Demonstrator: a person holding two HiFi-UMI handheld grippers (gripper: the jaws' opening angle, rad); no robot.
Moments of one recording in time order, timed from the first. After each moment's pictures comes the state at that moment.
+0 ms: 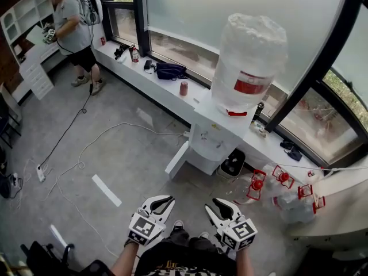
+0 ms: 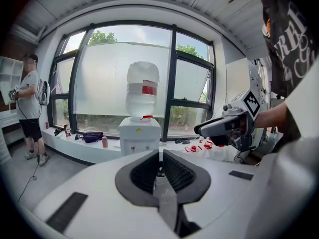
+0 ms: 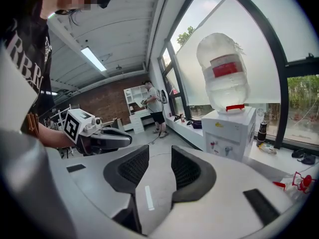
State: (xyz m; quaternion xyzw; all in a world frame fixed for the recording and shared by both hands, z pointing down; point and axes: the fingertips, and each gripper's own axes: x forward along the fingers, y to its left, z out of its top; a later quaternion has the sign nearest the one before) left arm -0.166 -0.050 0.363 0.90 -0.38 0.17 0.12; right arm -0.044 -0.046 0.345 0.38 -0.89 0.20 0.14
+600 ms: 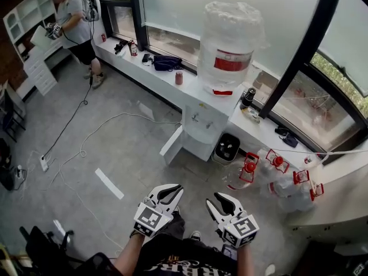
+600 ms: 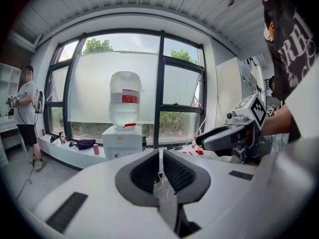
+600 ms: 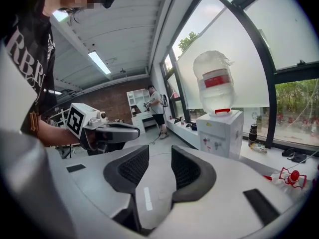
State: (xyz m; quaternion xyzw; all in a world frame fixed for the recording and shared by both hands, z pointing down) left arm -0.058 0.034 0.322 0.91 -0.37 0.15 0.08; right arm 0.039 0.059 0.326 0.38 -0.90 0.18 0.13
